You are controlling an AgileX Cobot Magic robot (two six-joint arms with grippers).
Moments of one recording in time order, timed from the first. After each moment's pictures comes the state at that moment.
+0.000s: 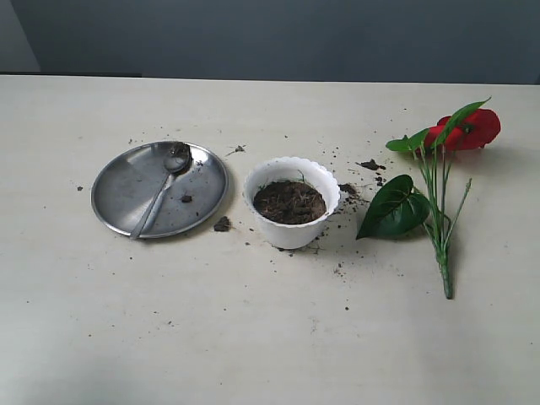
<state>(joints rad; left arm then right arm) 0.26 0.01 0.00 -0.05 0.34 0.09 0.00 1.44 -1.64 0.33 1.22 -0.06</state>
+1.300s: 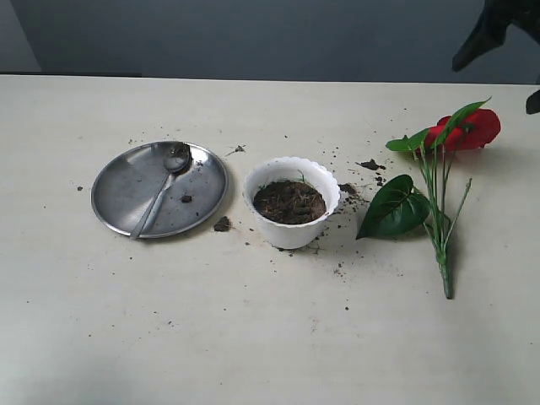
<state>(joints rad) 0.26 0.01 0.00 -0.03 0.34 0.09 0.02 1.68 -1.42 0.46 1.08 -0.03</state>
